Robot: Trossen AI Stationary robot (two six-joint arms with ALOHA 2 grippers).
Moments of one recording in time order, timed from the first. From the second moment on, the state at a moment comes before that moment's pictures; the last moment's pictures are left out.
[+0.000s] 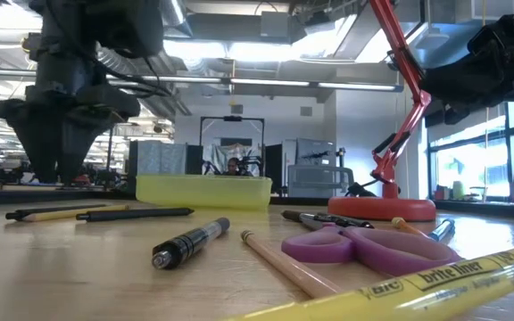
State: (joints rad) left arm -0.17 1.44 0.81 -0.88 -0.01 -1.40; right arm -0.12 0.00 0.01 0.03 -0.09 0.18
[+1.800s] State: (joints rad) left arm -0.33 1.55 0.81 -0.79 -0.04 -1.48; right arm -0.12 0.00 0.01 0.03 -0.09 0.13
